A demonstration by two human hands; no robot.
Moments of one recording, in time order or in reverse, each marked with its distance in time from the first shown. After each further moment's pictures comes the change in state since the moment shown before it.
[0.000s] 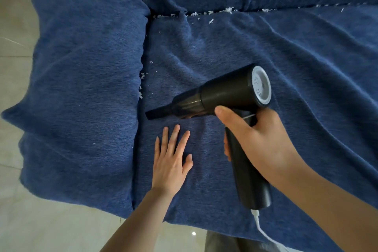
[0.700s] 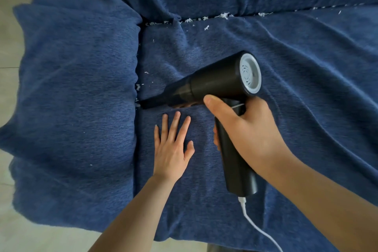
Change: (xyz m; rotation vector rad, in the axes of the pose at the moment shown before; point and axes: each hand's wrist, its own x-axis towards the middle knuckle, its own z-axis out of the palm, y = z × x) left_hand 0.066 -0.011 -0.014 -0.020 0.024 0.046; right_hand 0.041 -0.019 0.019 0.050 0.090 -0.067
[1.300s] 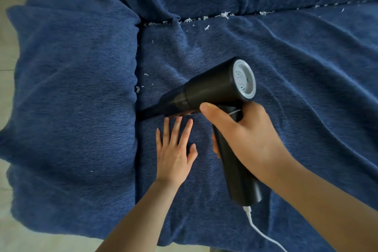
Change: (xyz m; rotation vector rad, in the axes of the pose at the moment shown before) left_hand 0.000 0.000 0.003 -0.016 0.004 0.007; right_hand 0.000 -0.003 0.007 -0.051 -0.048 0.056
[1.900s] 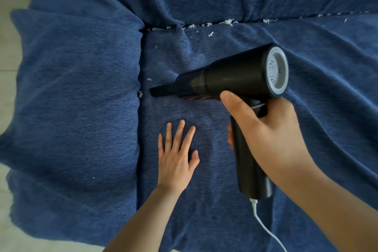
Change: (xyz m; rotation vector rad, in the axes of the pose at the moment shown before) left_hand 0.000 -0.001 -0.003 0.016 -0.012 -0.015; right_hand 0.001 -0.016 -0.011 0.023 0.179 -0.108
